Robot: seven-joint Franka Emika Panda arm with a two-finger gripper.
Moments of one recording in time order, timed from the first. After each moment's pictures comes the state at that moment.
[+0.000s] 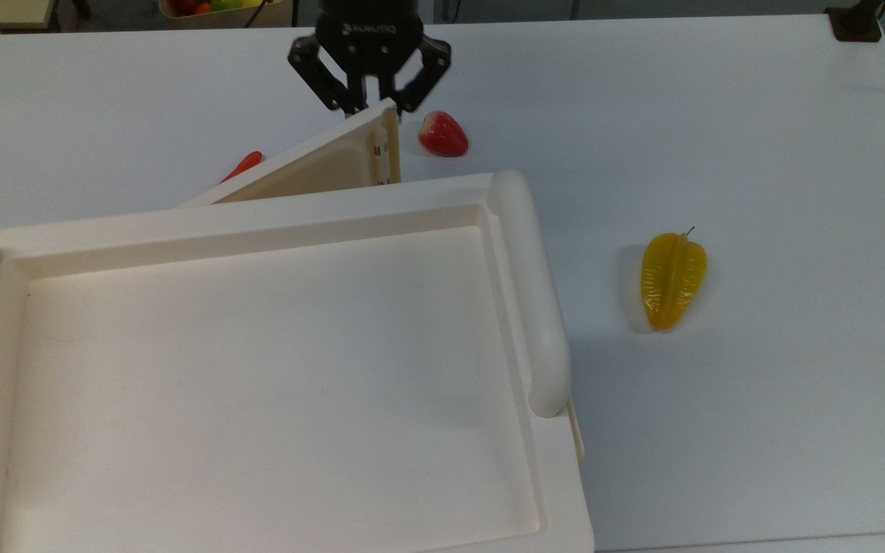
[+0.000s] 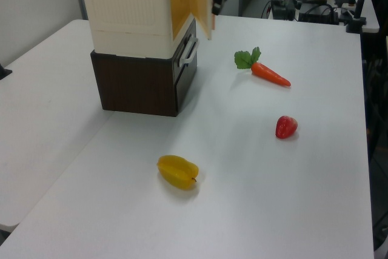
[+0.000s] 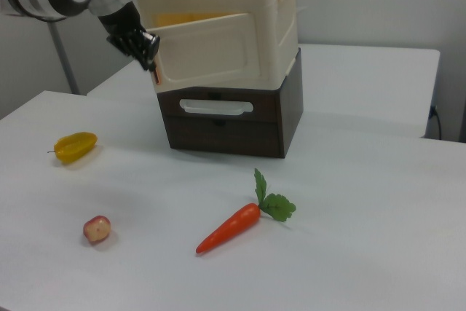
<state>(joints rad) 0.39 0.22 -0.31 -1.40 0.04 1.95 0.06</state>
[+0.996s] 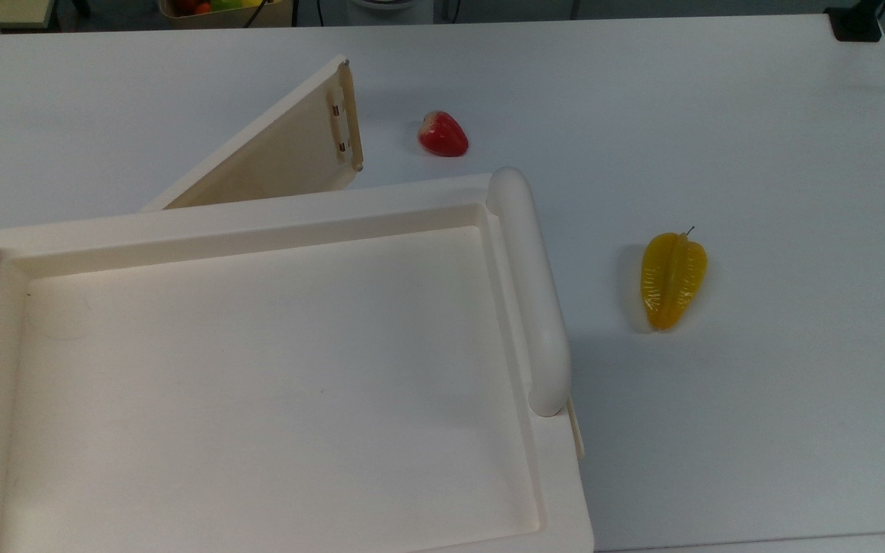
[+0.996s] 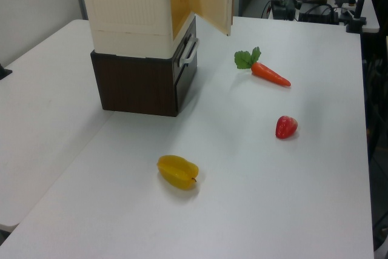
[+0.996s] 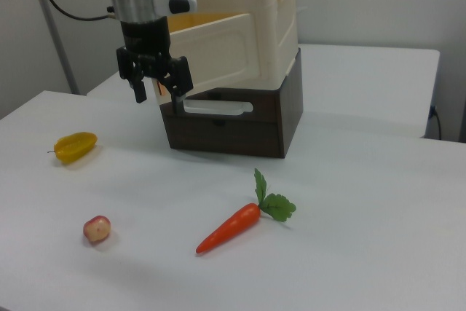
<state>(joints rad) 0.14 0.08 -0.31 -1.43 0.03 1.46 -0.12</state>
